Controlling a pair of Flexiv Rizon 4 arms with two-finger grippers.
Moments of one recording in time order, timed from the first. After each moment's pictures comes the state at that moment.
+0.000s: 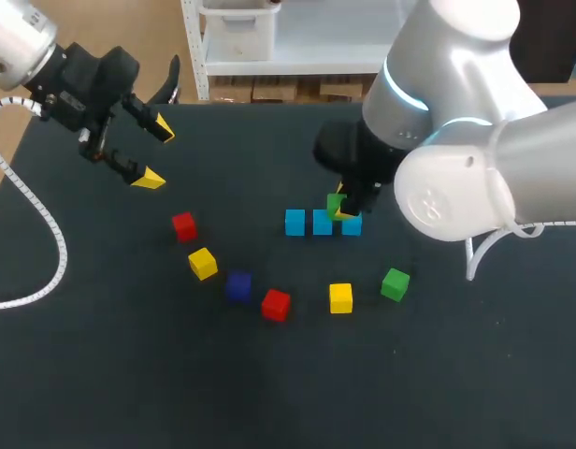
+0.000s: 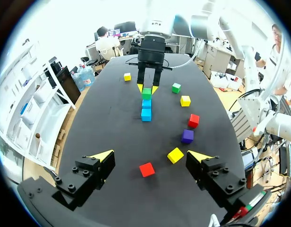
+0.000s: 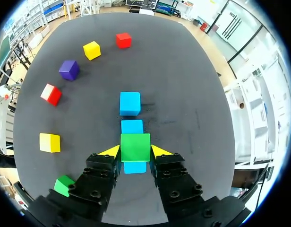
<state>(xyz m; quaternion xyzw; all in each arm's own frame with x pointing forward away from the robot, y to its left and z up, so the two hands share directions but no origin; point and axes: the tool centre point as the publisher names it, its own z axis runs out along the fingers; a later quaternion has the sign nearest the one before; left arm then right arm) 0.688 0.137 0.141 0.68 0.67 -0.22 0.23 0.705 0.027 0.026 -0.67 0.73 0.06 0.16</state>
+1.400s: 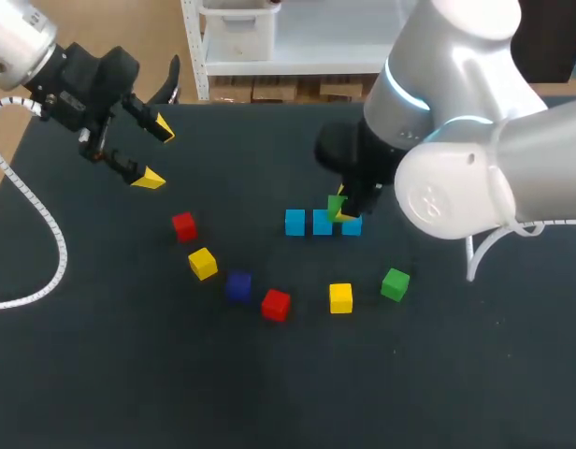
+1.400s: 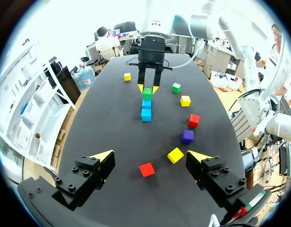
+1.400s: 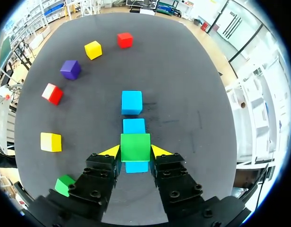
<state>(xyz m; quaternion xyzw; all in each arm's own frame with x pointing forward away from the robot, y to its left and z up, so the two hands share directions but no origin) 0.688 0.137 0.141 0.68 0.67 -0.22 0.23 0.703 0.026 0.024 -0.66 0.73 0.06 0.15</state>
